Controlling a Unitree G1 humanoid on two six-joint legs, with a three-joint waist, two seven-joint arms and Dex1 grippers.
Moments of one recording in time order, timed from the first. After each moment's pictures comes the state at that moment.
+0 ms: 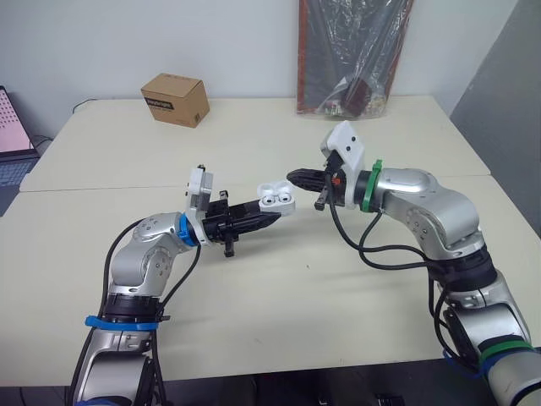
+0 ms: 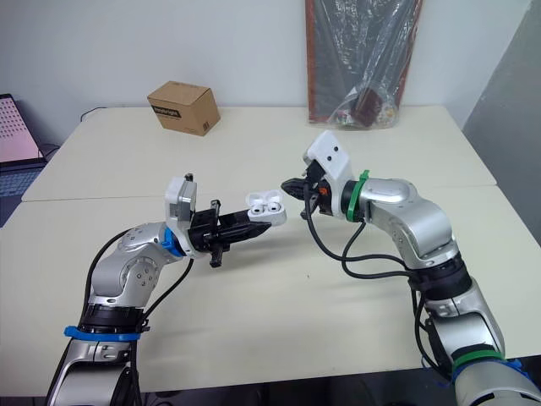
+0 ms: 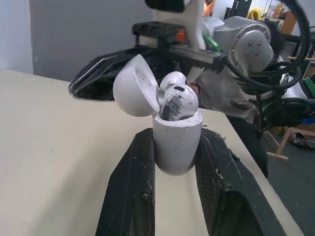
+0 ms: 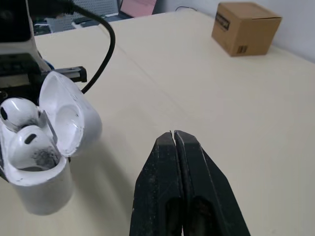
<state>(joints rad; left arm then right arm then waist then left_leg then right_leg) -0.50 0.47 0.05 0.06 -0.63 0.38 -1.28 -0.85 -0.45 0.25 -0.10 0.42 0.74 0.72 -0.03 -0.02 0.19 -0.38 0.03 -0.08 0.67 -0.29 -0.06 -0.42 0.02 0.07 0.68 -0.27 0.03</state>
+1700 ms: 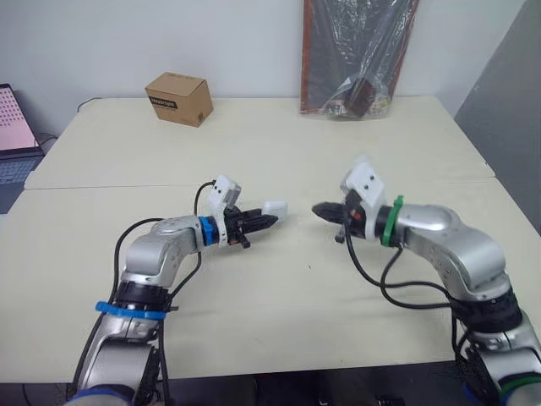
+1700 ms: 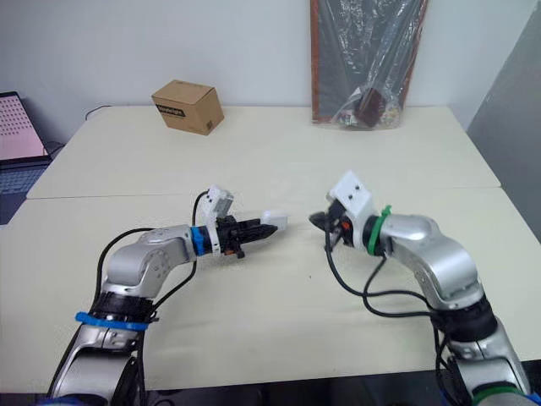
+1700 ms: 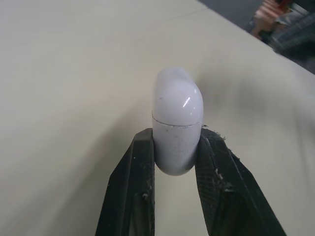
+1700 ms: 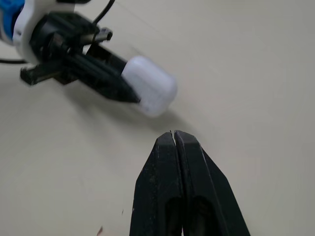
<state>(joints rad) -0.62 0.45 -0.04 0.22 -0.46 0.72 -0.88 -0.54 -0.56 0.18 -0.38 0.39 0.89 0.65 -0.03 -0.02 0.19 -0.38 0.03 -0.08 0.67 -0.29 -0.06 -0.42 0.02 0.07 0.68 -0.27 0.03</state>
